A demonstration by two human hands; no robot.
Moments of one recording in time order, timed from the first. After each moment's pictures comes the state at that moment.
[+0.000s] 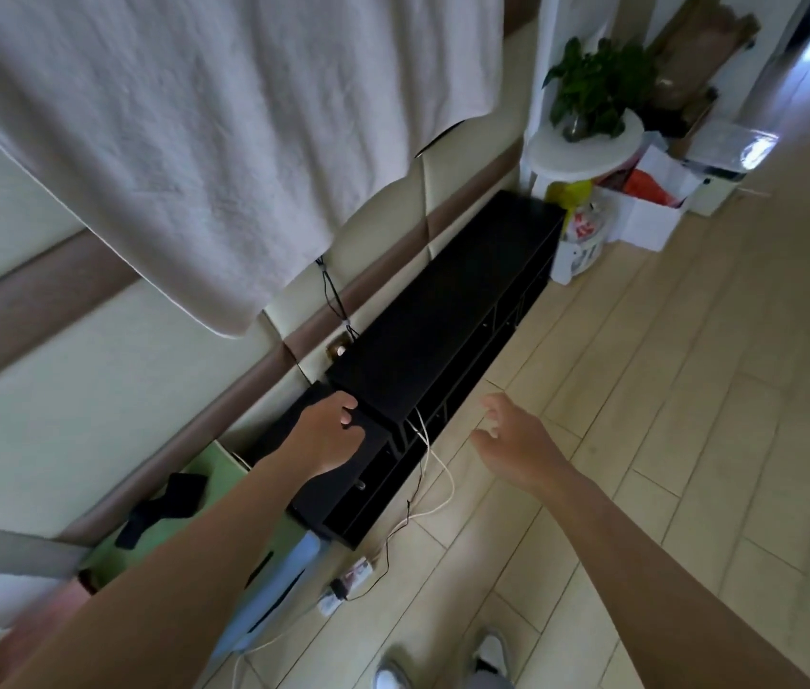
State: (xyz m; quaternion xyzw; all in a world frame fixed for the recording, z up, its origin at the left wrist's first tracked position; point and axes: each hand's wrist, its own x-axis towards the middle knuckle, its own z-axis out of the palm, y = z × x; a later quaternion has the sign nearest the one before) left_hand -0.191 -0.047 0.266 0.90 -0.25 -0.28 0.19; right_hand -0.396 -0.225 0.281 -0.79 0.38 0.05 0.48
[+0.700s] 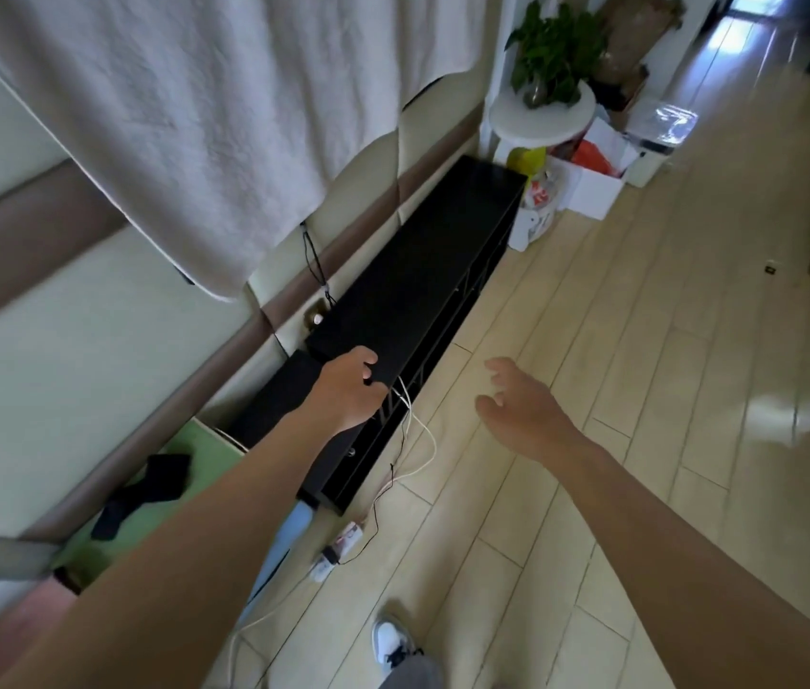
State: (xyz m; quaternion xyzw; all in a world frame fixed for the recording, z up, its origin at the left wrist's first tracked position) left_hand -0.157 -0.017 0.255 0.86 -0.31 -0.32 0.26; right_hand -0.370 -0.143 0.297 -0.80 0.43 0.02 0.41
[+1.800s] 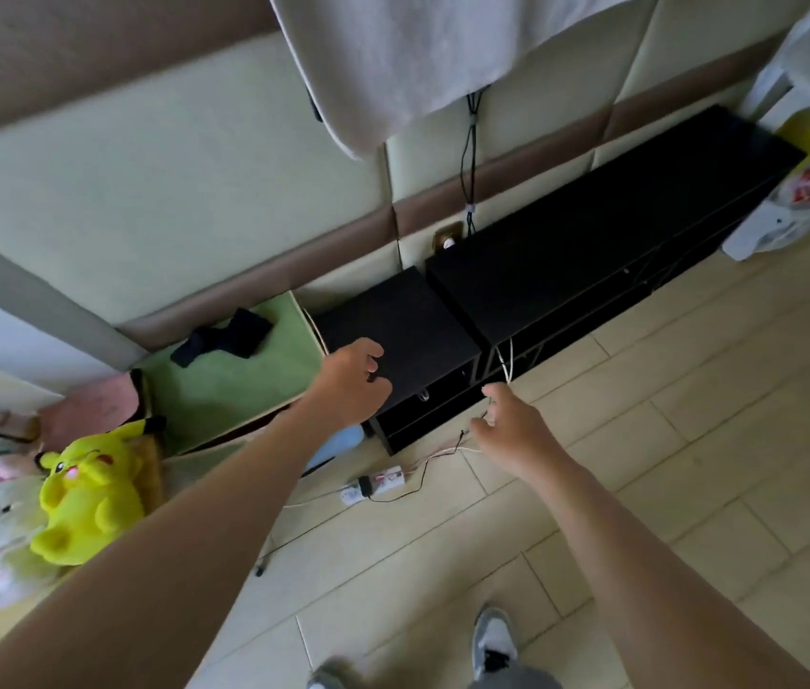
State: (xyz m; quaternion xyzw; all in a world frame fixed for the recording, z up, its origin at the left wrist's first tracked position) left_hand -0.175 0.069 0.102 0.92 -0.12 -0.23 0.28; right_hand -0.301 -0.123 0.094 -0.85 0.25 0.19 0.43
